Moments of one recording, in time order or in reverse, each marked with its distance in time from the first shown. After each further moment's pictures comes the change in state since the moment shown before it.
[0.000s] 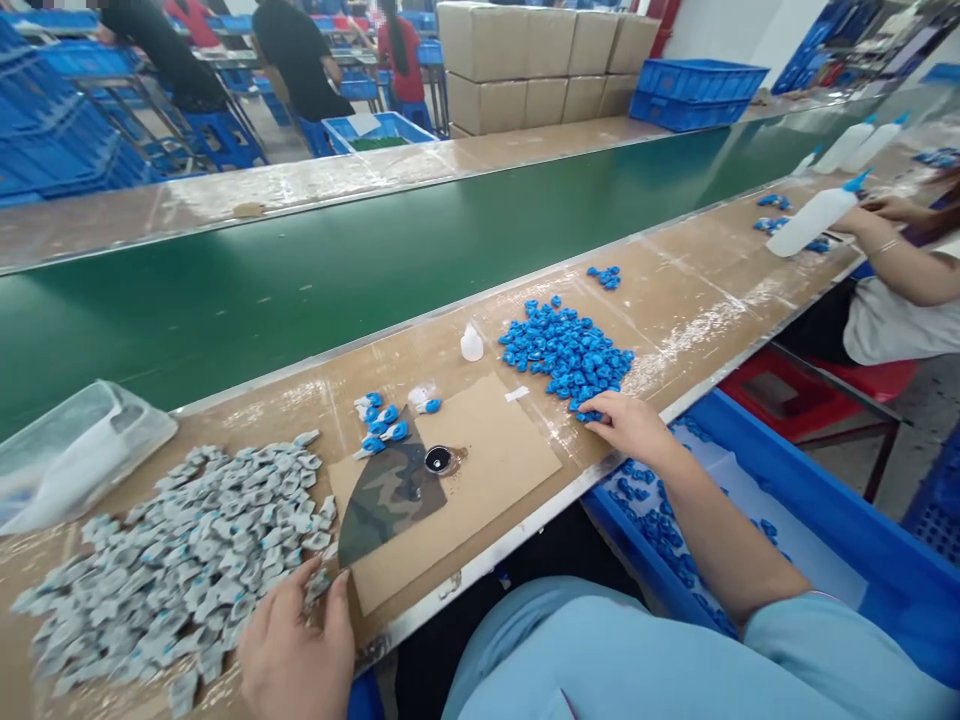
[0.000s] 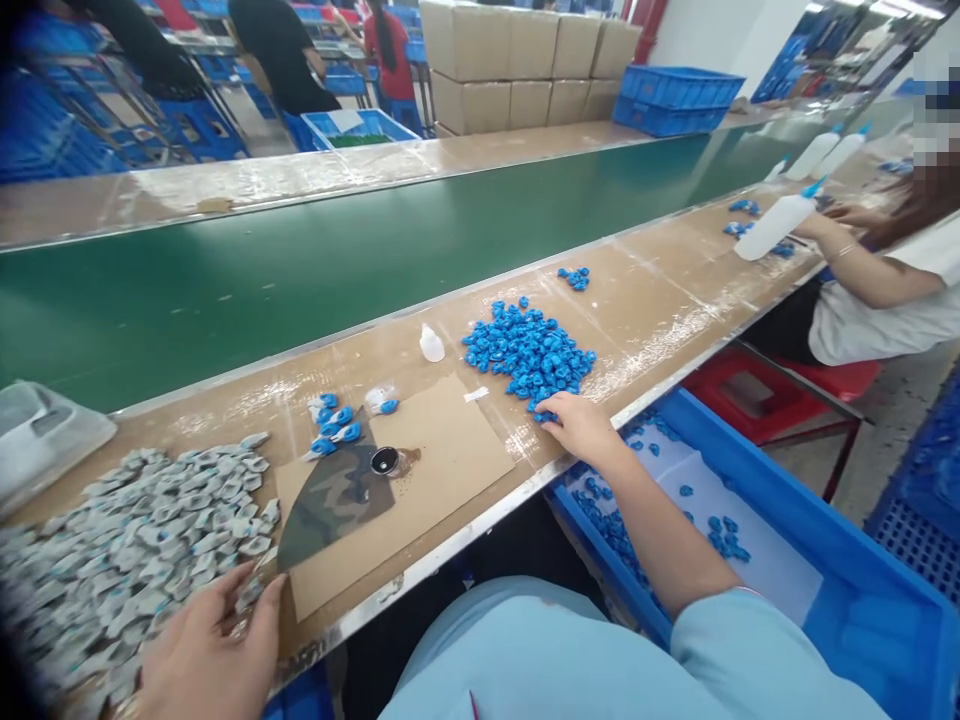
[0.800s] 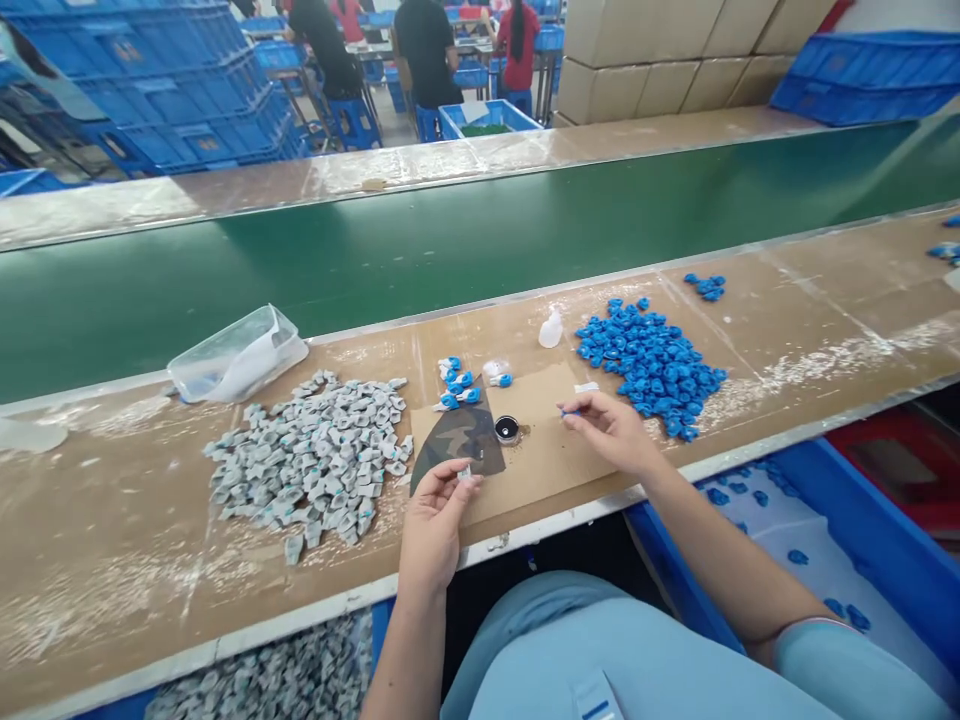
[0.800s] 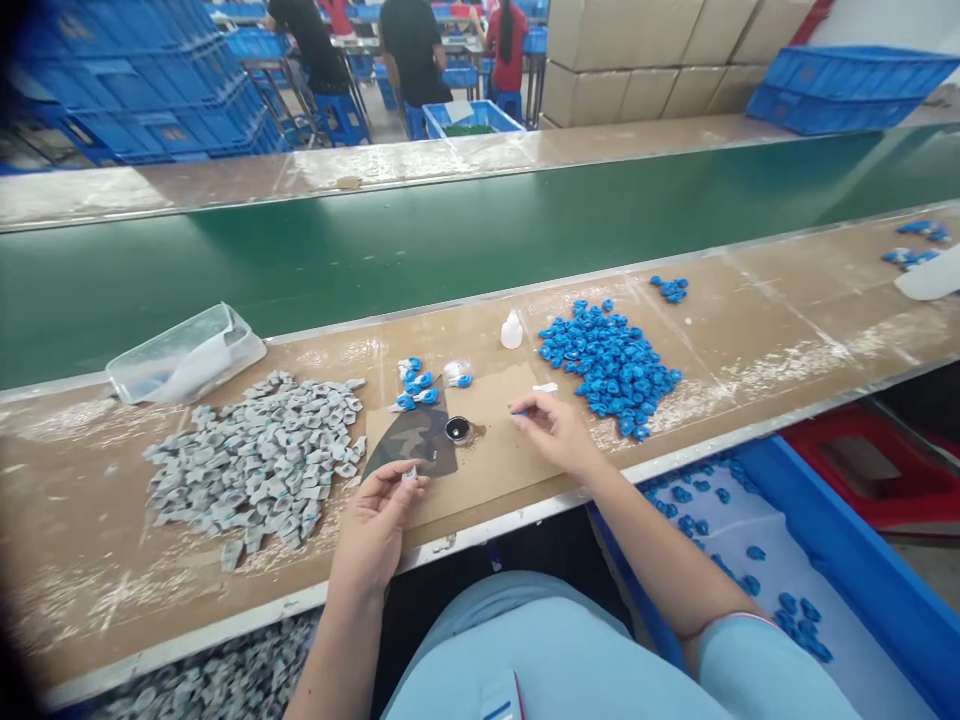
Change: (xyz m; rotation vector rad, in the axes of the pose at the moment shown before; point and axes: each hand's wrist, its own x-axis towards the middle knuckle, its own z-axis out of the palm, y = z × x) left_hand 0.004 0.063 0.029 -1.264 -0.292 -0.751; right_hand 0.032 -0.093 0.046 0.886 -0.012 -0.169
